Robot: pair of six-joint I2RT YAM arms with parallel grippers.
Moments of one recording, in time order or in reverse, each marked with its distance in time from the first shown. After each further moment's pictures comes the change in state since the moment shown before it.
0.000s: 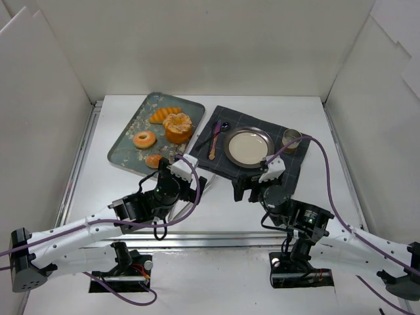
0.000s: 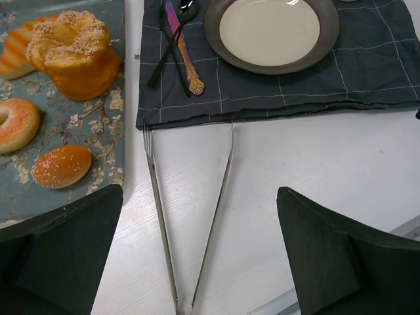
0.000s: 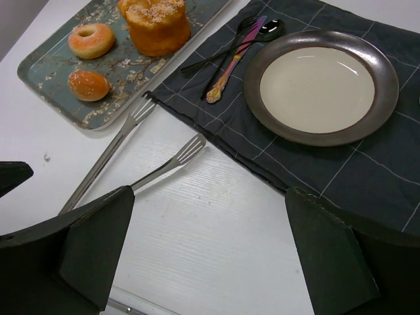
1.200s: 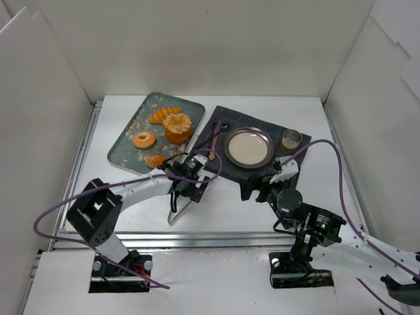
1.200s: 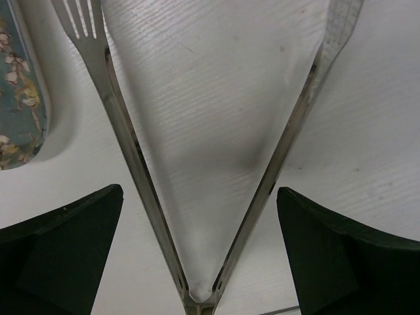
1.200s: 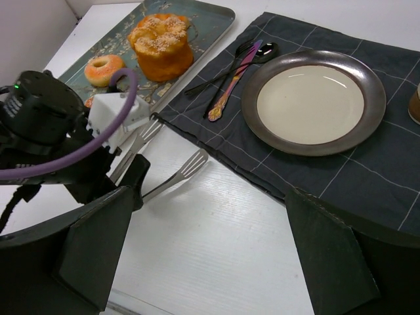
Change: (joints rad) left arm 0.344 0.623 0.166 -0.241 0.394 -0.062; right arm 0.000 -0.108 -0.001 -0.023 0.021 0.003
